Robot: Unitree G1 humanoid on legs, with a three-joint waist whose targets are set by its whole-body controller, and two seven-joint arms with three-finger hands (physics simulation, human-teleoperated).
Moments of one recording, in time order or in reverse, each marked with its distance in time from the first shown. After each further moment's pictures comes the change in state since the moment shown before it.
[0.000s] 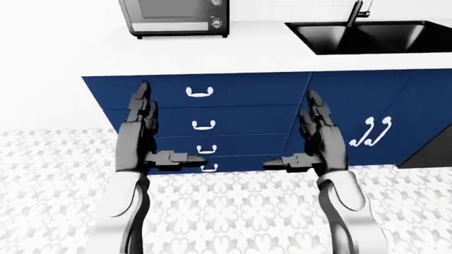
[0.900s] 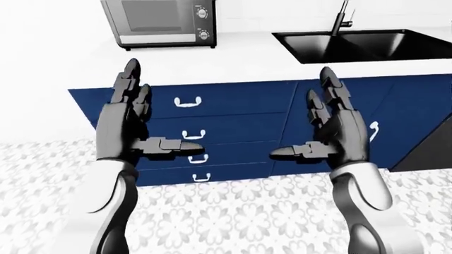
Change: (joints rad) left arm -0.160 0.066 0.070 -0.171 -0.145 0.302 0.071; right arm -0.106 -0.041 -0.045 -0.220 0.148 0.254 -0.084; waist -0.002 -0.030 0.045
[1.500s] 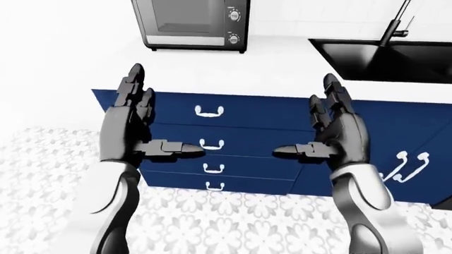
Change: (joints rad) left arm 0.022 0.000 -0.001 0.016 -0.039 -0.015 0.009; right arm 0.018 0.001 -0.023 0.024 0.058 -0.002 -0.060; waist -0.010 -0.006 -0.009
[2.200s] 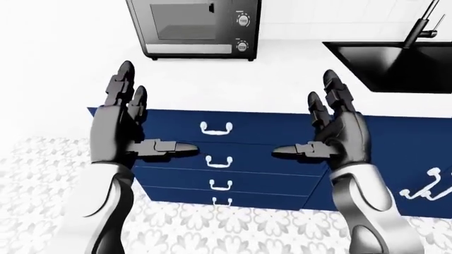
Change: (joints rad) left arm 0.006 0.008 0.031 -0.020 0.002 -0.007 0.003; right arm -0.004 -0.003 0.010 -0.015 0.012 -0.014 -0.002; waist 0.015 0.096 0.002
